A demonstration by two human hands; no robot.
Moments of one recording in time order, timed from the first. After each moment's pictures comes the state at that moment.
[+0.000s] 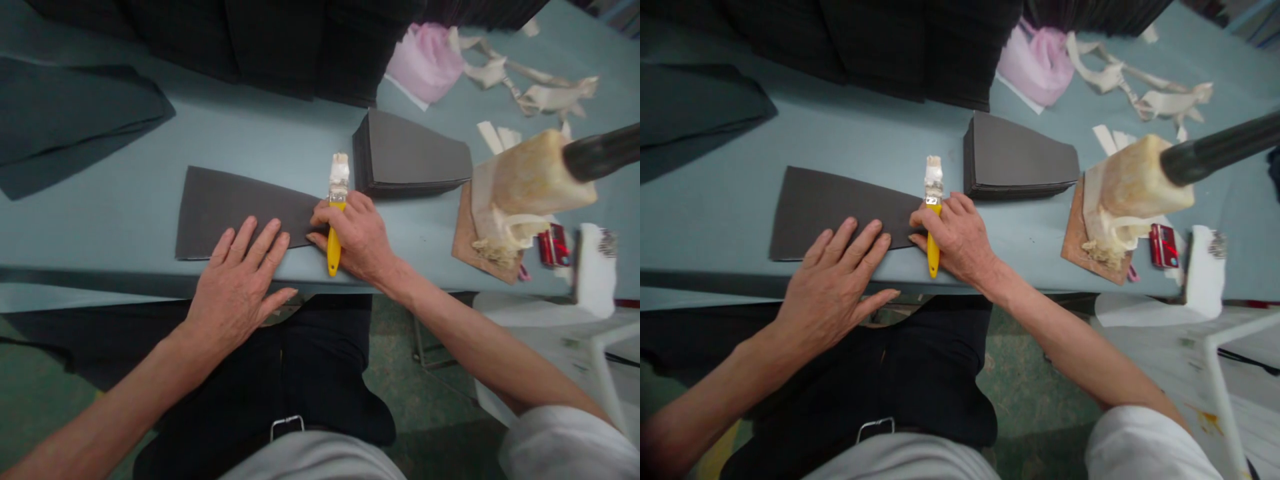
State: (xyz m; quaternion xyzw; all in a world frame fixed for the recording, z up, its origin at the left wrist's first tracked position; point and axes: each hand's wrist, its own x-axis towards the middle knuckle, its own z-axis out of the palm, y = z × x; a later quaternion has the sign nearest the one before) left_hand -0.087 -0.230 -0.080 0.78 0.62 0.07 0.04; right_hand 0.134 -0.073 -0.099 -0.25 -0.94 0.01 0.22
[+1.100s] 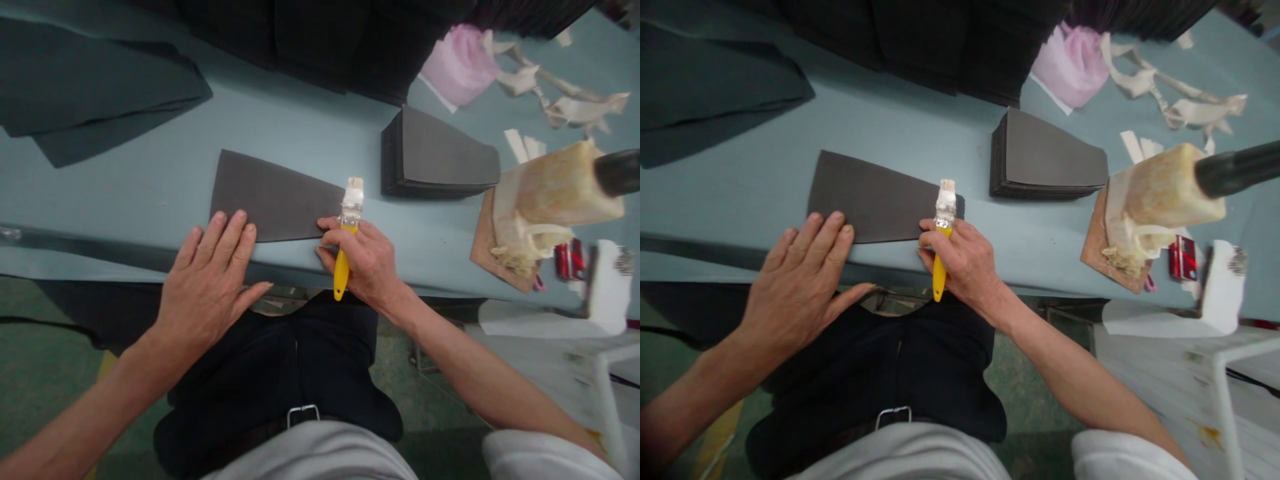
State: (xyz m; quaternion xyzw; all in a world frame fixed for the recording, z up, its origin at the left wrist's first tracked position) left_hand -0.130 -0.277 -0.087 0.72 0.68 0.12 0.06; right_hand 0.120 -0.127 -0.095 -0.24 -0.92 0.08 0.28
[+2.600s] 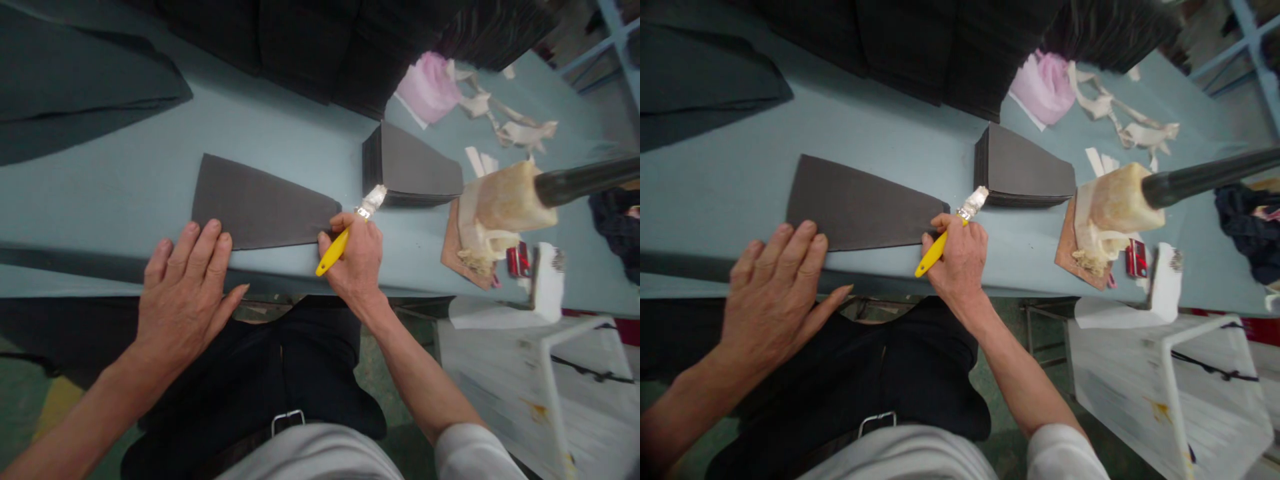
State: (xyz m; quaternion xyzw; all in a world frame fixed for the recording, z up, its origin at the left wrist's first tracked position) left_hand -0.133 -0.286 -0.111 0.70 0.69 0.18 0.04; right_hand 0.109 -0.133 -0.108 -0.47 -0.82 0.03 0.33
